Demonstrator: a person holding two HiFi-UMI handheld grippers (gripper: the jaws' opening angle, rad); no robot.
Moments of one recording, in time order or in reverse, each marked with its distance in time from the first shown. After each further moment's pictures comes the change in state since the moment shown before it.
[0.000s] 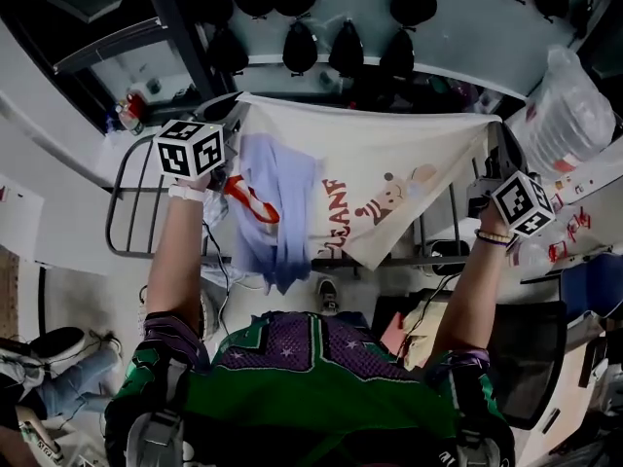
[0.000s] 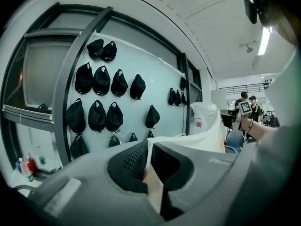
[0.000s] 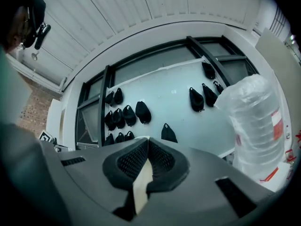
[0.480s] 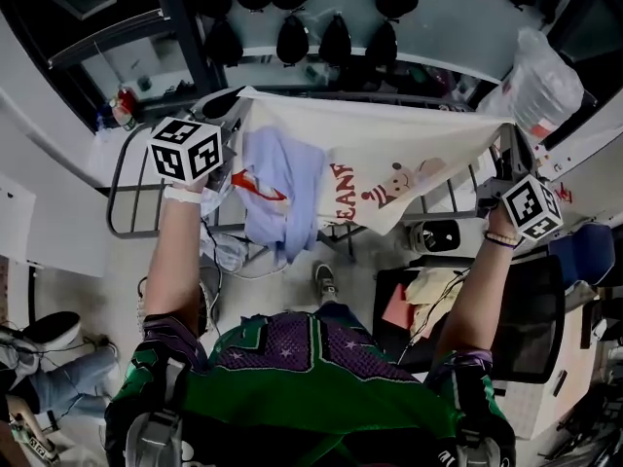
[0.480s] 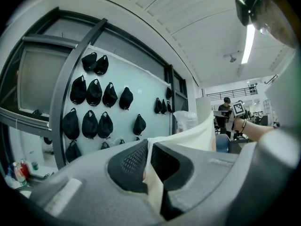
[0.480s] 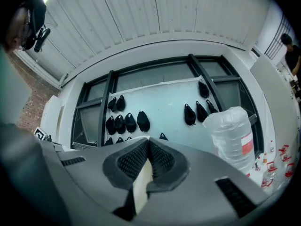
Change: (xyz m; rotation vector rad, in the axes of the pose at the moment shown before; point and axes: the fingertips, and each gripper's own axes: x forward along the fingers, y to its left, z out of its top) left arm -0.129 -0.055 0.019 0.035 -0.101 -0.123; right arm -0.141 0.071 0.055 -0.083 -0.075 -0.093
